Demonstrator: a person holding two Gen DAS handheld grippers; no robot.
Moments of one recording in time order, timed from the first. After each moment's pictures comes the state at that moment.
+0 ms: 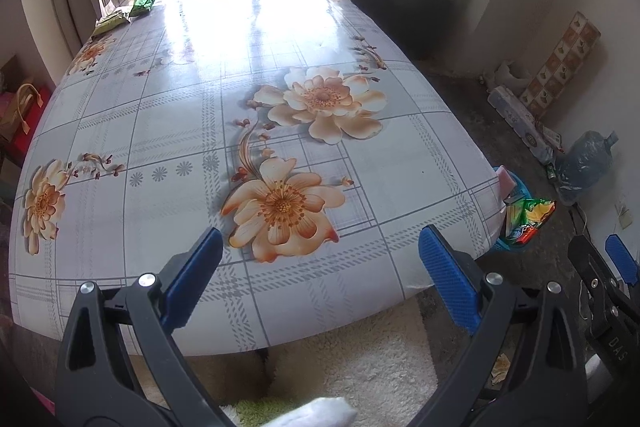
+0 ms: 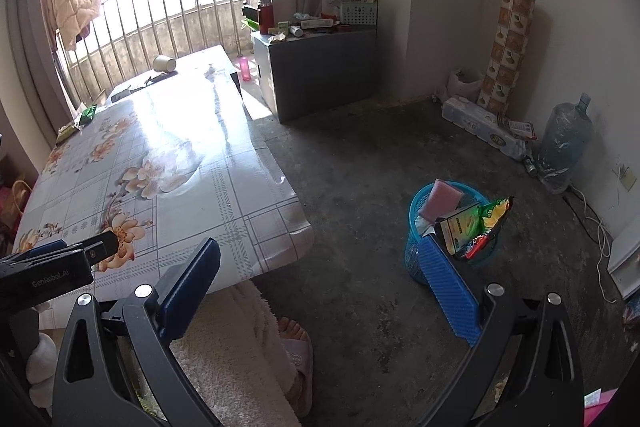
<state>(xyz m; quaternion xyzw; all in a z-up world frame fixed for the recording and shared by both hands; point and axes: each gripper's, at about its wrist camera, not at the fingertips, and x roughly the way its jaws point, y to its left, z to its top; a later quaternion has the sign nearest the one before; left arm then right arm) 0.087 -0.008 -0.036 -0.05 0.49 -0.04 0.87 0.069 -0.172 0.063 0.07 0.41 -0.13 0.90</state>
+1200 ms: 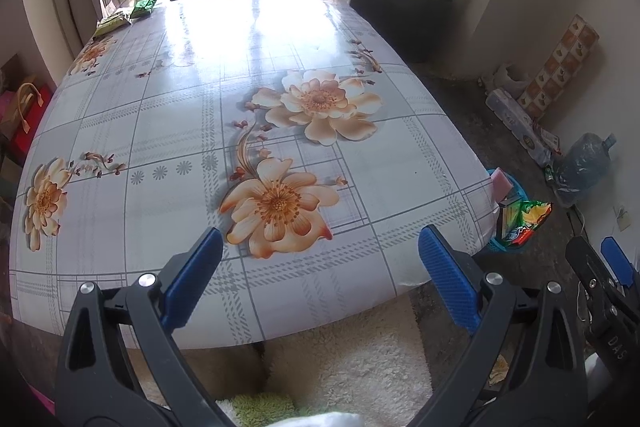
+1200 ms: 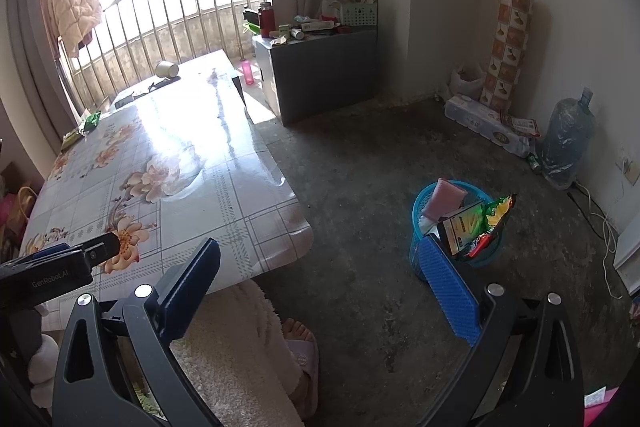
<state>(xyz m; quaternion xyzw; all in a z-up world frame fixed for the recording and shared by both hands) 0.083 -0.011 -0.029 -0.05 0.48 -0.04 0.87 0.066 -0.179 0.063 0.08 0.41 -0.12 0.90</state>
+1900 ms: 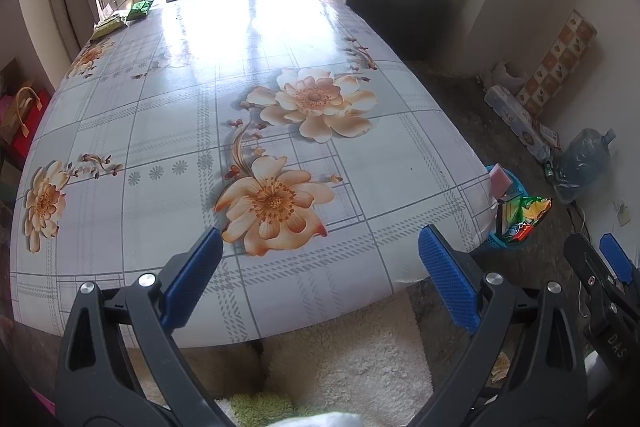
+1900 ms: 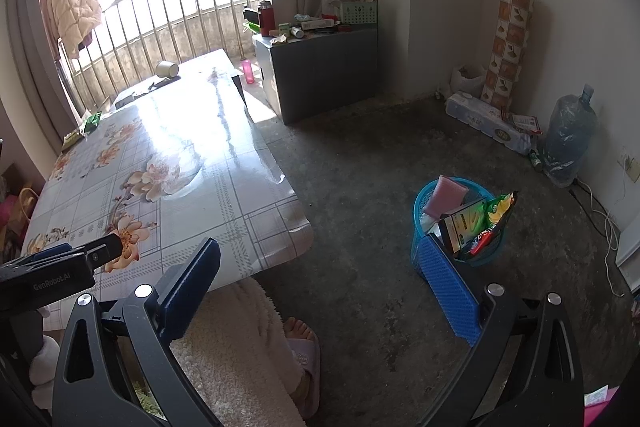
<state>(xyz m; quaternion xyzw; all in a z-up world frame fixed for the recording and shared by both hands) 0.083 -0.015 -0.028 -0.05 0.49 -0.05 0.87 0.066 -0.180 0.063 0.08 0.41 -0.12 0.90</state>
